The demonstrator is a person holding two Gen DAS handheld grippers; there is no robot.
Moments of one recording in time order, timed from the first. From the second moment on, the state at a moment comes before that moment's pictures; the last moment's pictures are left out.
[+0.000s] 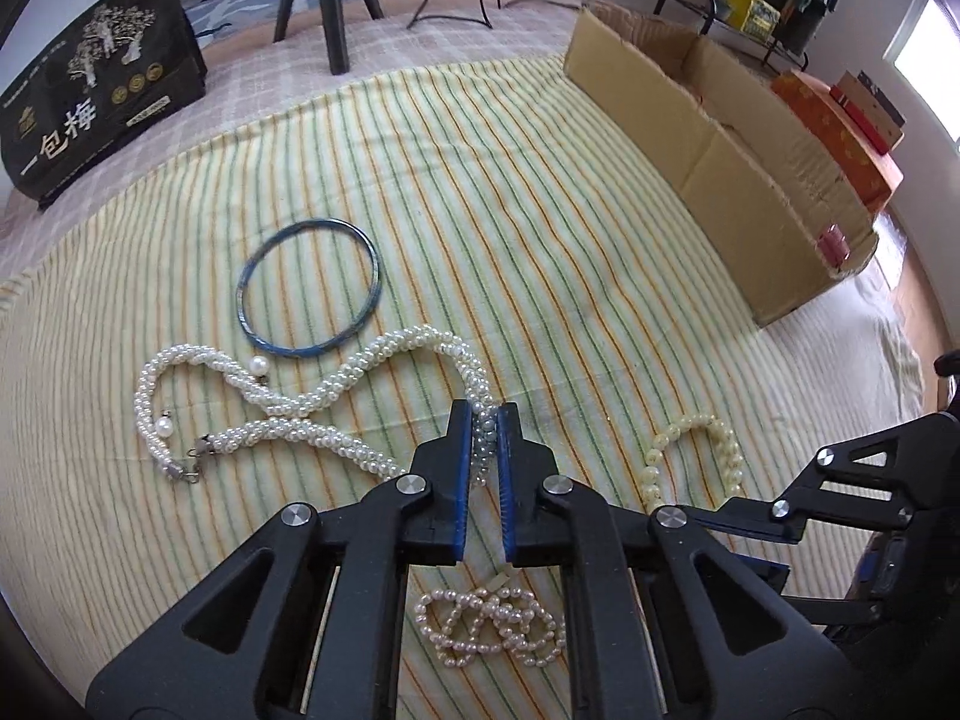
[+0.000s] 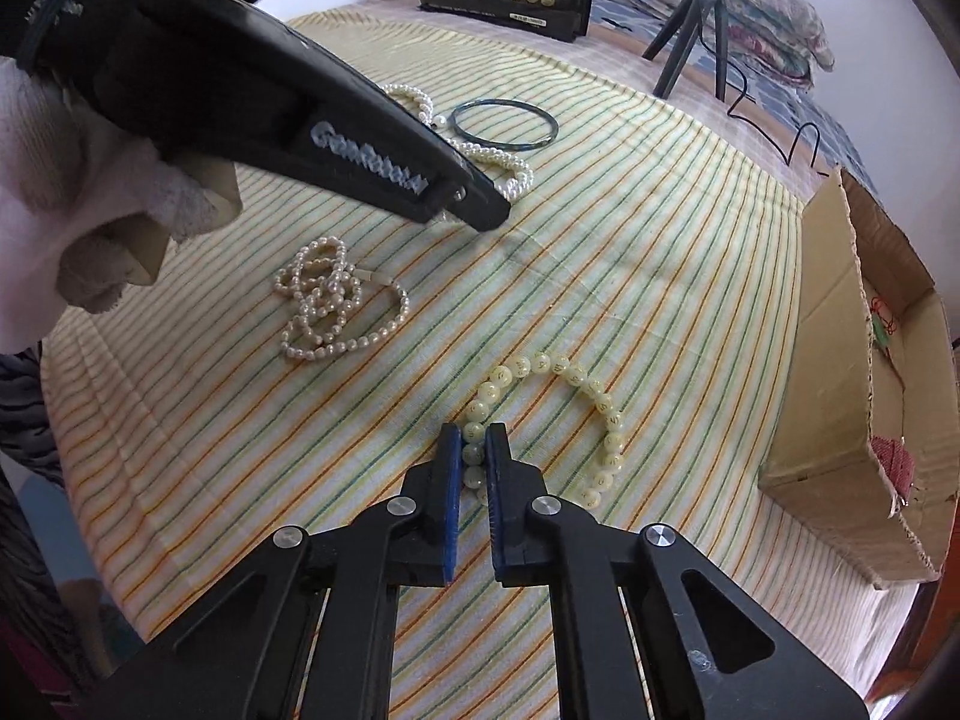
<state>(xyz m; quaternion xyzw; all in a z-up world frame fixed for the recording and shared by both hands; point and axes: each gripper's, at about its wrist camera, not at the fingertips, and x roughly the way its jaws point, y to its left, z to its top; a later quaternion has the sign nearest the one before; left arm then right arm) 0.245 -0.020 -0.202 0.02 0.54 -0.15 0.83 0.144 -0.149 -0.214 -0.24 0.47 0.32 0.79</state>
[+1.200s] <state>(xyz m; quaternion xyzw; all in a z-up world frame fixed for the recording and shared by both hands) 0.189 0.083 -0.013 -0.15 0.34 -0.15 0.92 0.167 -0.176 -0.095 -0.15 0.35 0.29 0.88</state>
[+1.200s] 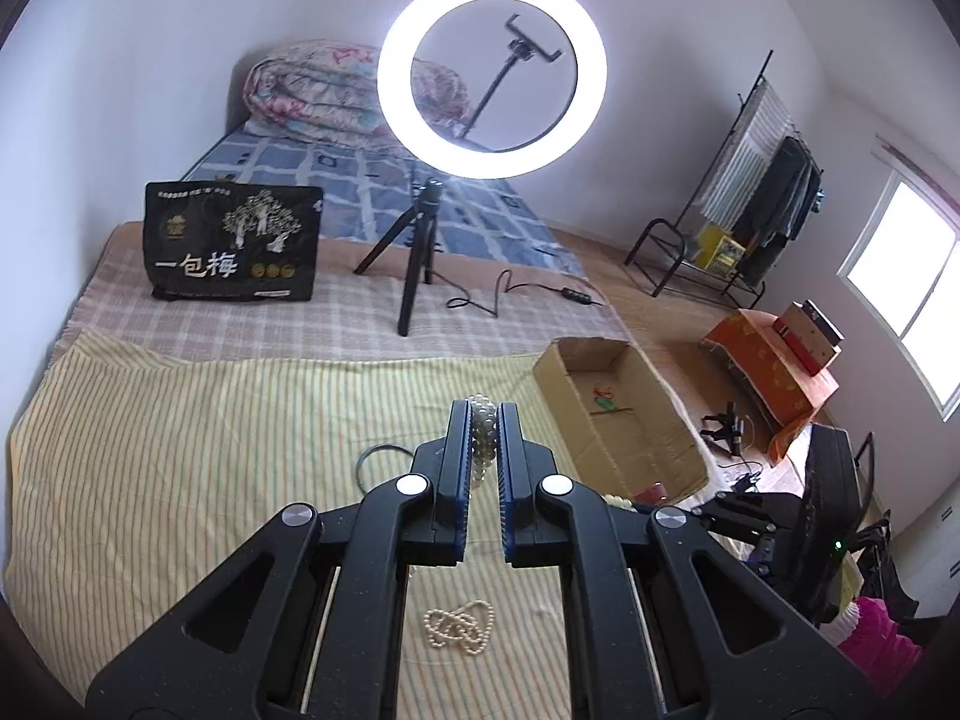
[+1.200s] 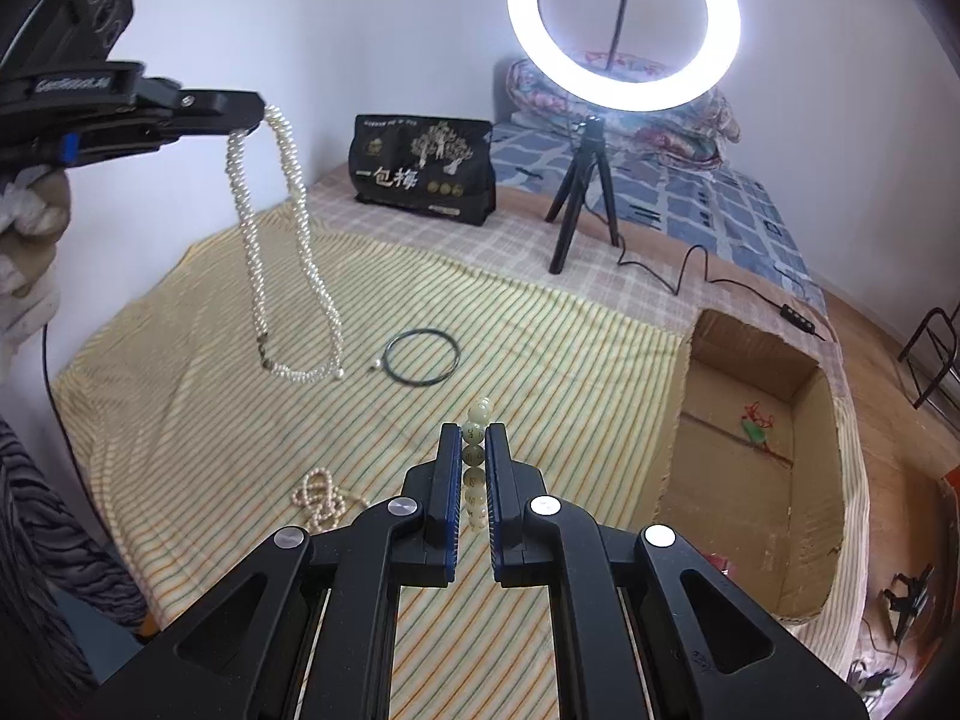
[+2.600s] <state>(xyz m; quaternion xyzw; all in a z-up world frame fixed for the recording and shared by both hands) 0.324 -0.136 0.018 -0.08 0.34 -0.27 0.90 0.263 -0.347 -0.098 -0.02 0.40 0.14 0.90</state>
